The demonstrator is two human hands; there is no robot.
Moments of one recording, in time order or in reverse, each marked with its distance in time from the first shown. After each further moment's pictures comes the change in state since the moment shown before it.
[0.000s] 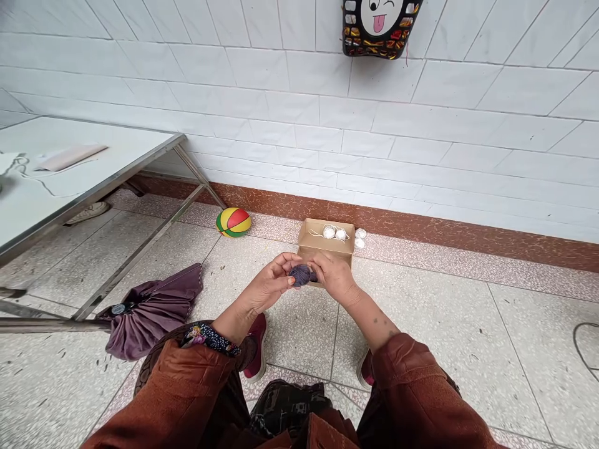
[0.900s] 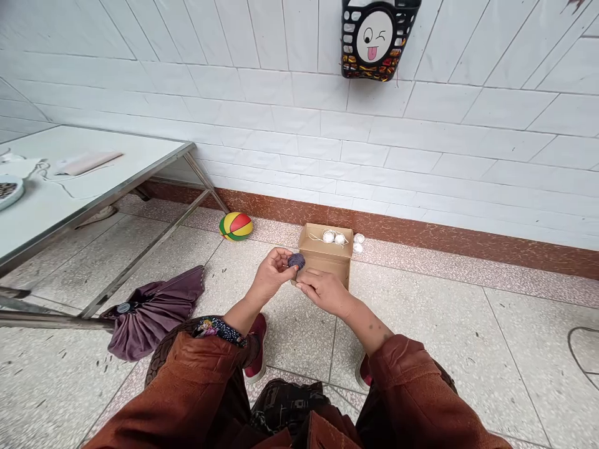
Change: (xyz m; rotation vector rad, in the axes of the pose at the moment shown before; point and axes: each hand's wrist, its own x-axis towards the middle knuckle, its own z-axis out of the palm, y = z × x) left_hand 0.007 -0.005 0.002 0.391 0.351 0.234; right_hand -0.020 -0.032 -0.006 0.219 -0.166 -0.178
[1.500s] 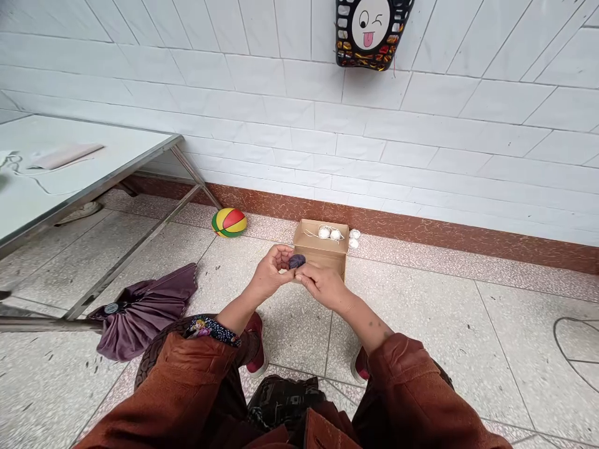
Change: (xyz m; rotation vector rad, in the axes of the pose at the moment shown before) left_hand 0.005 -0.008 0.006 0.051 -0.098 0.033; right_hand -0.002 0.005 -0.007 0.034 0.075 0.070
